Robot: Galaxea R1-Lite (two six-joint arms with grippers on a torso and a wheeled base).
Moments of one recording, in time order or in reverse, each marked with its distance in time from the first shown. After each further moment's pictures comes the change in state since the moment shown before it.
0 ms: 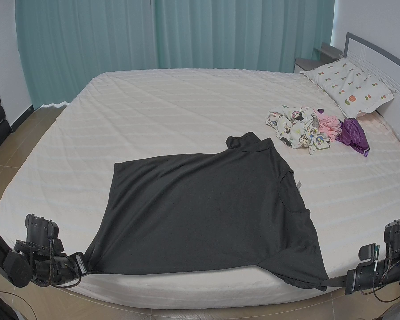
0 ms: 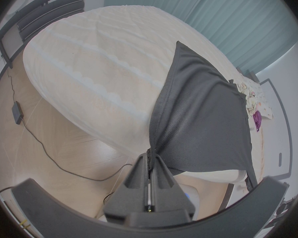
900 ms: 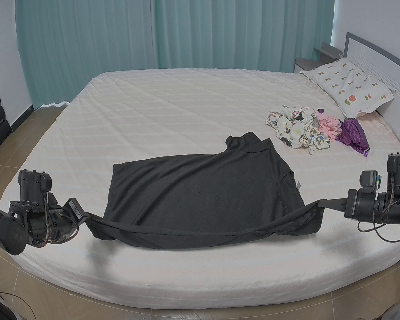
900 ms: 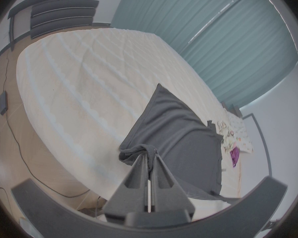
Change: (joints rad) left arm 0.009 -0.060 -0.299 0.071 0.011 -0.203; right arm 0.001 0.059 -0.465 0.021 -0.009 0.141
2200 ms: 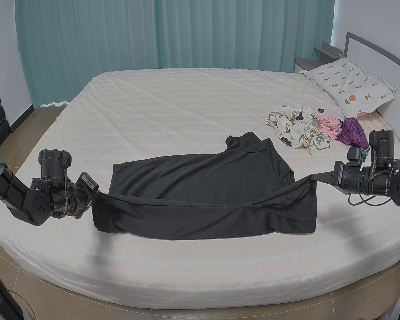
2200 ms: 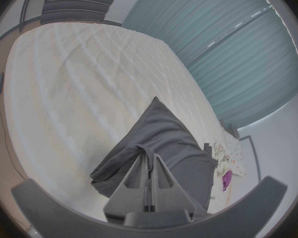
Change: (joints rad) left arm 0.005 0.238 -0.280 -0.026 0.025 -0.155; right arm -0.045 0.219 -0.294 0.070 -0.022 0.000
